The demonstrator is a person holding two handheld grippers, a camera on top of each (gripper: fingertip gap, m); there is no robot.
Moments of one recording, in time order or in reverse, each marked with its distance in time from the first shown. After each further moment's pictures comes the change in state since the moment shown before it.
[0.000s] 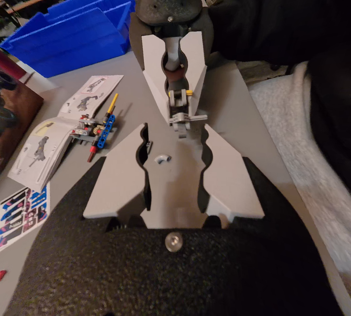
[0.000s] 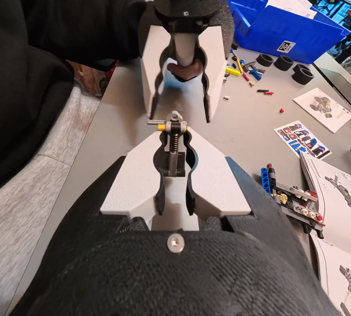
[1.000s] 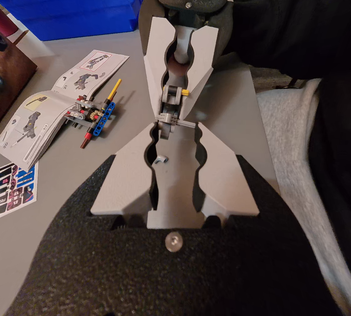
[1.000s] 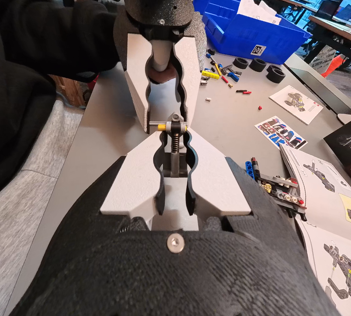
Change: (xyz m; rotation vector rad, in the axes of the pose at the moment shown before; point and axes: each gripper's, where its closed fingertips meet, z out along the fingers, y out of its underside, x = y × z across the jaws) left arm -0.007 0.000 0.011 -0.101 -0.062 -0.152; right arm 0.016 -0.004 -0.006 0.042 0.103 0.039
